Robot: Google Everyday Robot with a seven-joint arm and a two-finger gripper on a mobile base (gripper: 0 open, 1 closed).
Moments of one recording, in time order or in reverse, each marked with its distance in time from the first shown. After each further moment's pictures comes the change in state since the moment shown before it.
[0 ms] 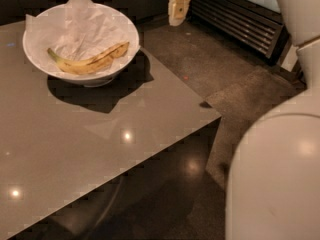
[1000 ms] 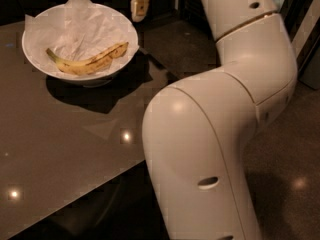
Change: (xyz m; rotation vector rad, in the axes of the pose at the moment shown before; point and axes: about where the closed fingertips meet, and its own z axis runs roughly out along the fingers) arm -0.053 -0.063 0.061 0.012 -0.130 -0.104
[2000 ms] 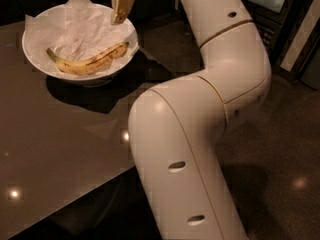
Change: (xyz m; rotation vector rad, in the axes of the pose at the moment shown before) arm -0.021 -0.001 0.050 -0.062 -0.103 -0.028
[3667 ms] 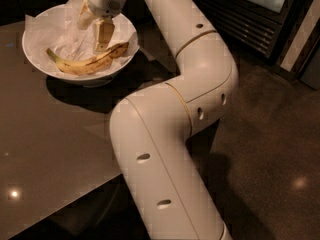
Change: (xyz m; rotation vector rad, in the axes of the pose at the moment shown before) arm -0.033 0.015 0.098 -0.179 -0.155 0.046
